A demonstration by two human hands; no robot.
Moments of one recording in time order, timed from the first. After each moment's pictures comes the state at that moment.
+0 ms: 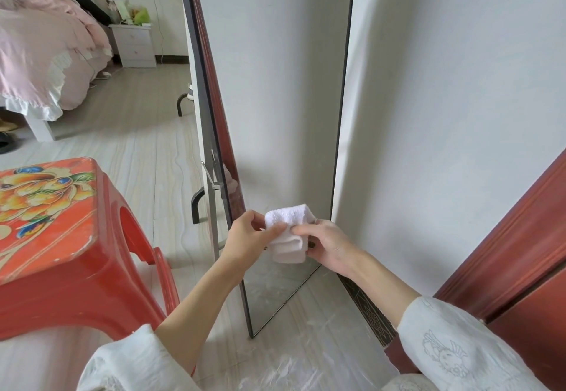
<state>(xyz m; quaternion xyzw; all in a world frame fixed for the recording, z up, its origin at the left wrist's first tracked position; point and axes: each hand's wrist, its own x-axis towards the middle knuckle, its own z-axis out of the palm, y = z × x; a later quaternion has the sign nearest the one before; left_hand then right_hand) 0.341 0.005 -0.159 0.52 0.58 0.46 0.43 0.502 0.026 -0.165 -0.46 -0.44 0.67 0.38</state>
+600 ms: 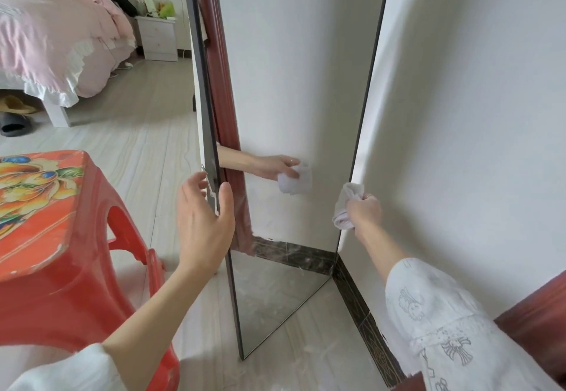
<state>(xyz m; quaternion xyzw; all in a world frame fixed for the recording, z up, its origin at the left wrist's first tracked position) 0.314 0.037 -0.140 0.49 0.64 0.58 0.13 0.554 0.165 -0.177 -0.75 -0.38 0.31 0.45</state>
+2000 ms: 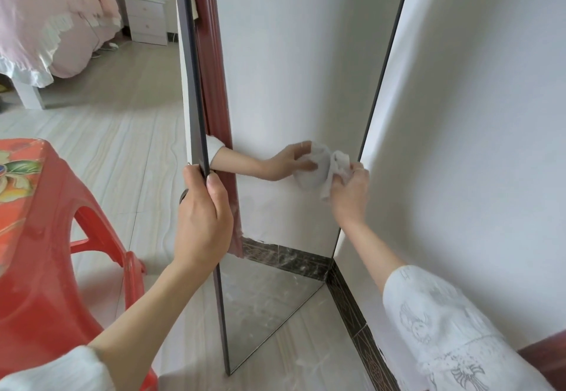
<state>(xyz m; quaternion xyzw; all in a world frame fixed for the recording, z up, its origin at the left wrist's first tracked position) 0.316 0.079 -0.152 0.53 0.59 0.60 0.08 0.515 0.200 -0.168 -0.65 -0.55 0.09 0.52</state>
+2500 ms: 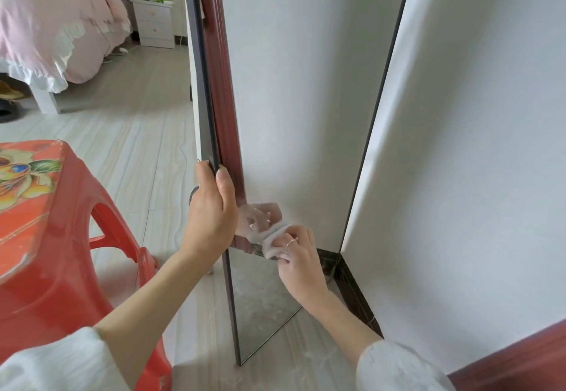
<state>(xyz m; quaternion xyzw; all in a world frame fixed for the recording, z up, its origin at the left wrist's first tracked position) 0.313 0.075 -0.145 0.54 0.59 0.58 0.13 0.465 0.104 -0.265 -0.47 -0.81 0.02 0.36</state>
